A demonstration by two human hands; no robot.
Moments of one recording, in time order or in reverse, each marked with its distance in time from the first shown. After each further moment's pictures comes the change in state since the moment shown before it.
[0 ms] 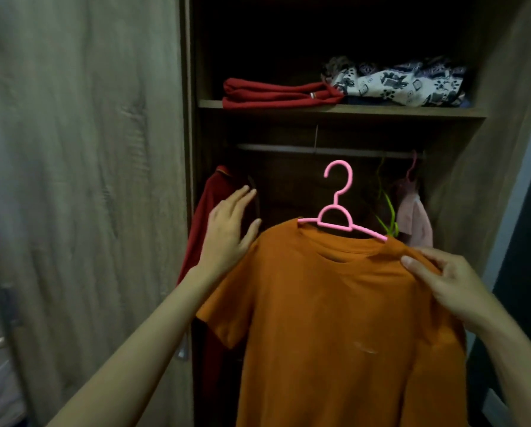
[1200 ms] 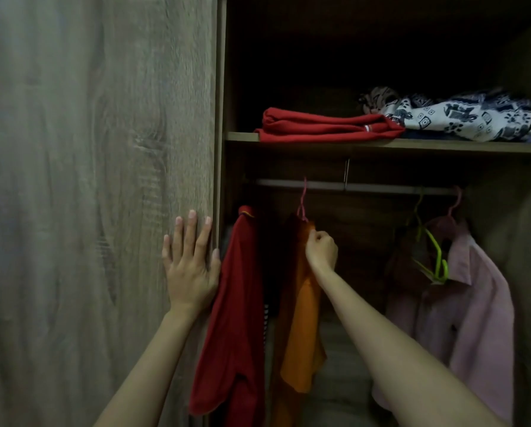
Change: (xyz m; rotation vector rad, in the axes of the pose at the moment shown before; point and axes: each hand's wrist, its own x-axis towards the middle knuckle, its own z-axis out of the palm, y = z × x) left_hand 0.025 -0.172 0.018 0.254 0.305 -0.093; right_hand 0.280 0.010 0.251 -0.042 0.443 0.212
